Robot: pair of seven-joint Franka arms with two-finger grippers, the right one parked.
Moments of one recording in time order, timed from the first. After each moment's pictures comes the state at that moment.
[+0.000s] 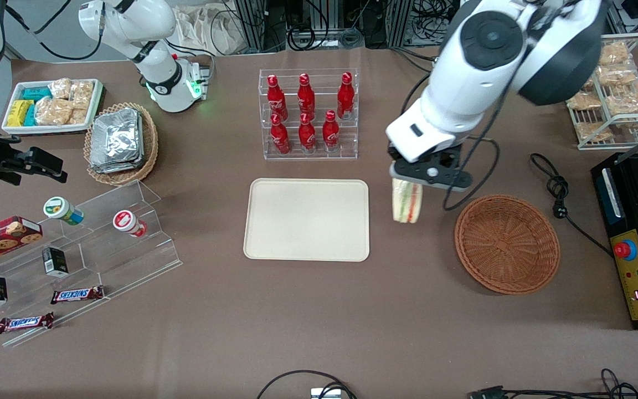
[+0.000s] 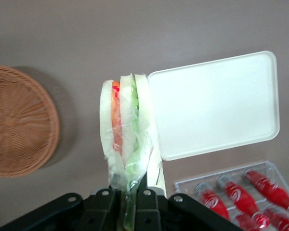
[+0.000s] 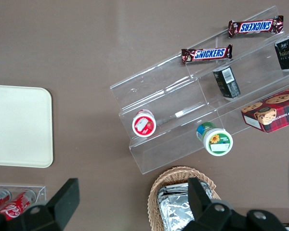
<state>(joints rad) -0.23 0.25 -0.39 -1.44 0.04 1.68 -0.38</state>
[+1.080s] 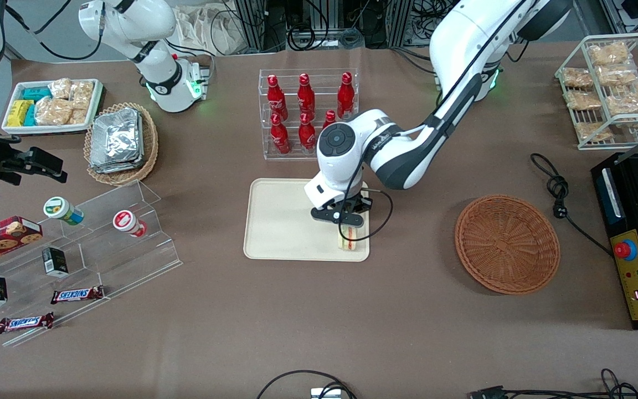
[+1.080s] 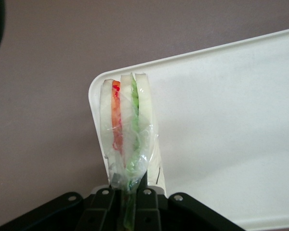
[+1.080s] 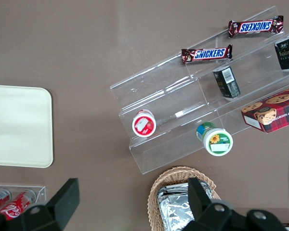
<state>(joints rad) -0.40 0.64 -0.44 -1.58 0.42 2.11 -0.75</state>
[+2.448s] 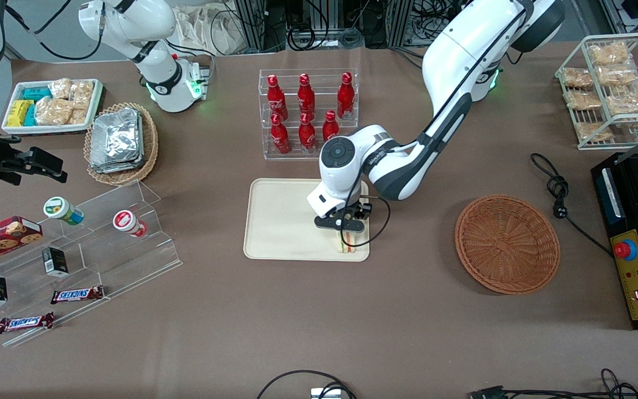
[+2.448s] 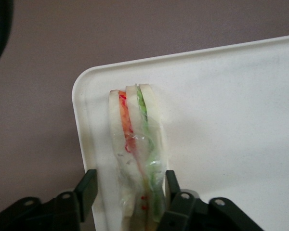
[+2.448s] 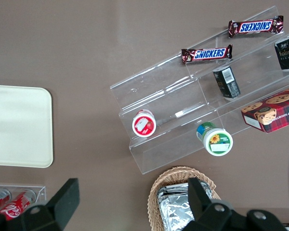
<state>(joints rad) -0.41 0.68 -0.40 -1.62 0.44 2.22 -0.83</state>
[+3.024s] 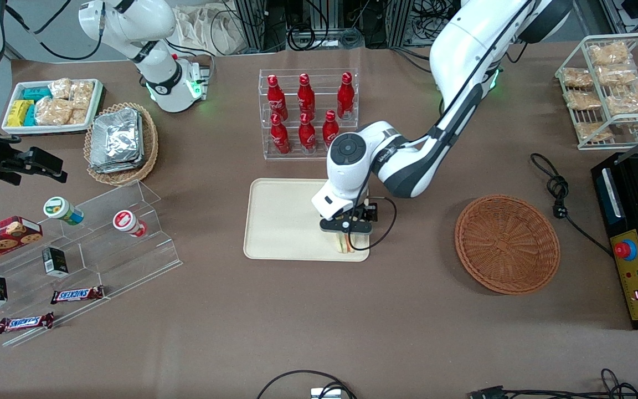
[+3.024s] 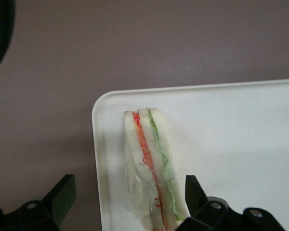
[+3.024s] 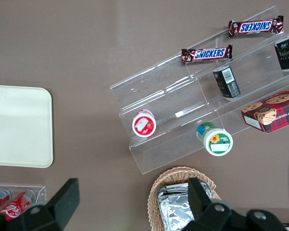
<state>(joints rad) -0.41 0.60 -0.35 -1.62 0.33 2.24 -0.80</state>
